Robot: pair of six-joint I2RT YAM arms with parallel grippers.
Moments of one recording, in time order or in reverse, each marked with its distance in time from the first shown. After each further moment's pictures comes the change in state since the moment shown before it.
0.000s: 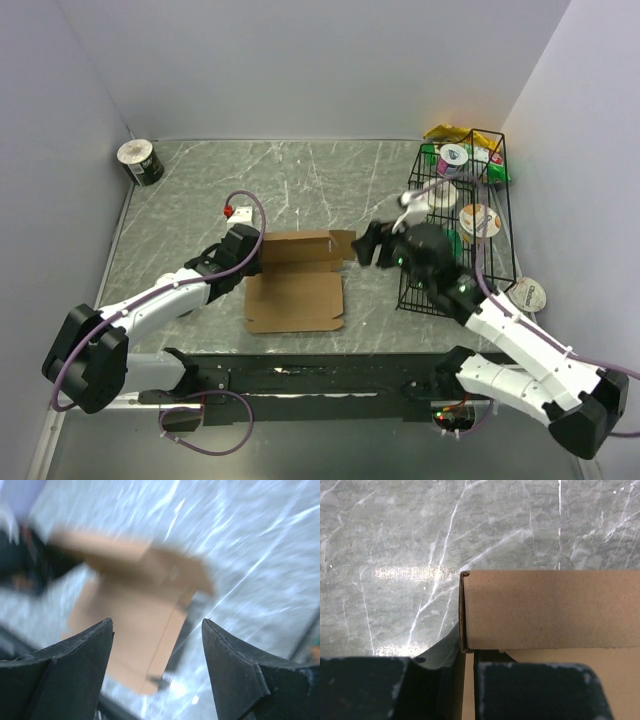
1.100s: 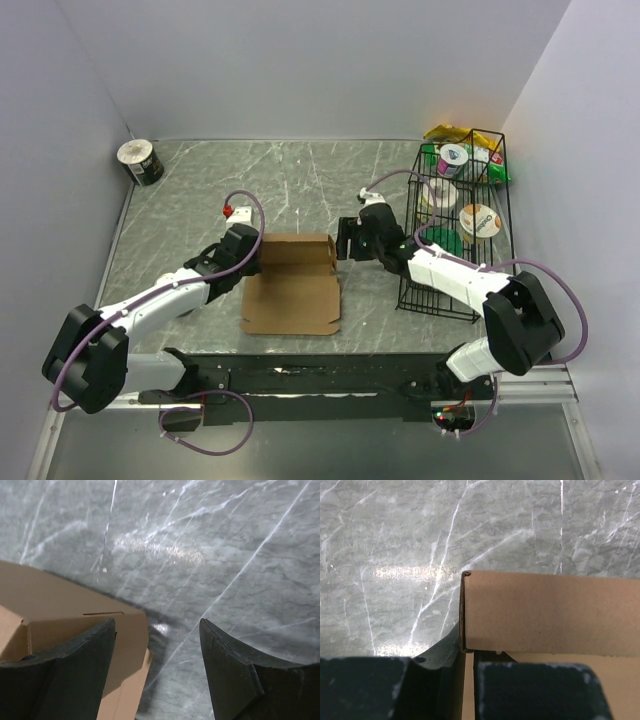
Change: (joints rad) left arm 0.008 -0.001 -0.002 0.002 0.009 0.005; right arm -0.154 0.575 0.119 0.129 -0.135 0.037
